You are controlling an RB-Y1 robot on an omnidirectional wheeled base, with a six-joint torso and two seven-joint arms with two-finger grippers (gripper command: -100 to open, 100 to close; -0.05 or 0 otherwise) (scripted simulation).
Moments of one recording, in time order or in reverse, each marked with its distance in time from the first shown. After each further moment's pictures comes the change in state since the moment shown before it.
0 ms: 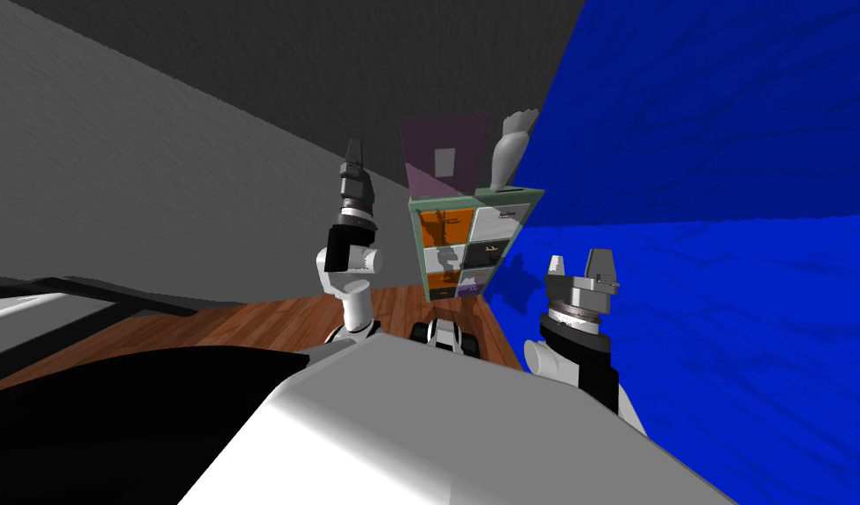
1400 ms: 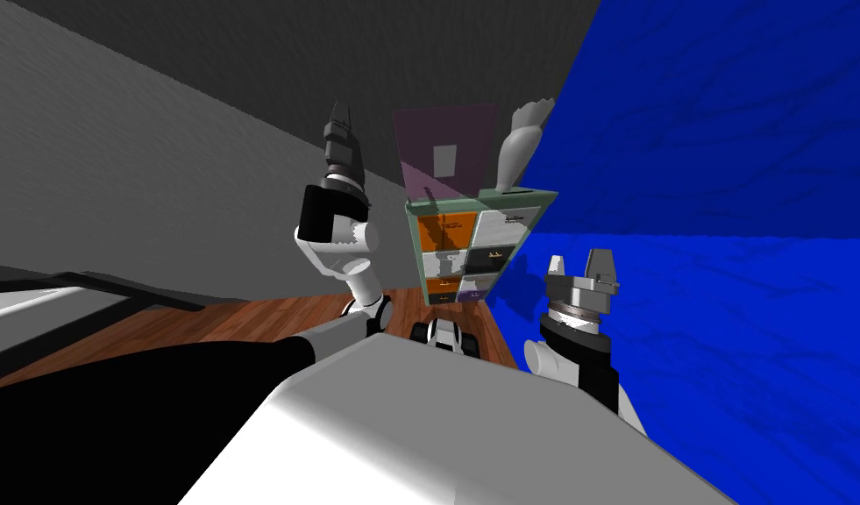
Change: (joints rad) left arm -0.301 -0.009 0.045 0.002 -0.051 0.379 -0.121; right arm 0.000 0.000 0.000 0.000 0.000 0.000 0.000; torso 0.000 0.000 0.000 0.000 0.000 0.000
